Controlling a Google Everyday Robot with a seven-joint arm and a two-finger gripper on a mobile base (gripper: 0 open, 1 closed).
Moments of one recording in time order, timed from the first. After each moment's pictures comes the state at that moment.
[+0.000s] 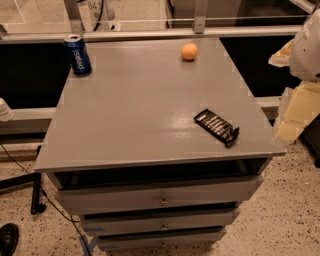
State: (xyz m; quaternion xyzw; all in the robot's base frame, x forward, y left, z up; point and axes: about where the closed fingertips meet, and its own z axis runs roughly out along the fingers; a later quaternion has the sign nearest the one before) arm 0.438 -0.217 0.976 -0.60 0.78 -0.03 0.16
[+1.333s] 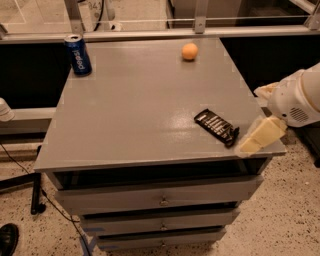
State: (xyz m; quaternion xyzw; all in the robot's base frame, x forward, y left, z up) arm 0.482 -0.211 0.882 -0.51 0.81 0.07 0.28
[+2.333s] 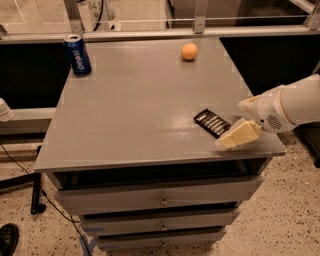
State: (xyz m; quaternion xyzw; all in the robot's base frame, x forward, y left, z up) arm 0.518 -0.196 0.837 -0.45 0.82 0.13 0.33
